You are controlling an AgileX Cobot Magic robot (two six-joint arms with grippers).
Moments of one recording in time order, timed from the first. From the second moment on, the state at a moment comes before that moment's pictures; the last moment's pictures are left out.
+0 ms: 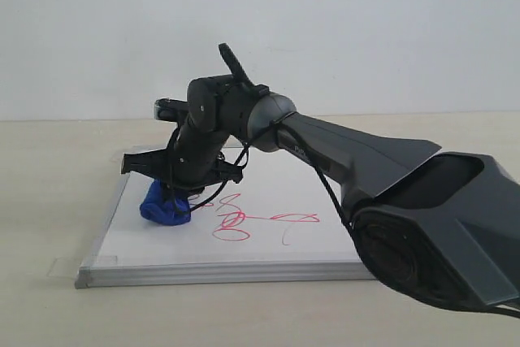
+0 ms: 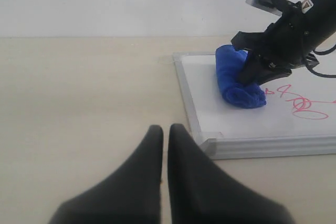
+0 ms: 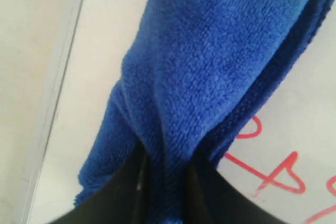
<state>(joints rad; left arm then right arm) 0.09 0.00 0.00 -0.05 0.32 0.04 0.70 2.66 -2.46 0.22 0.93 0.38</state>
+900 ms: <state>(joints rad) 0.09 0.00 0.00 -0.05 0.32 0.04 0.69 2.65 -2.46 0.17 1.06 0.41</state>
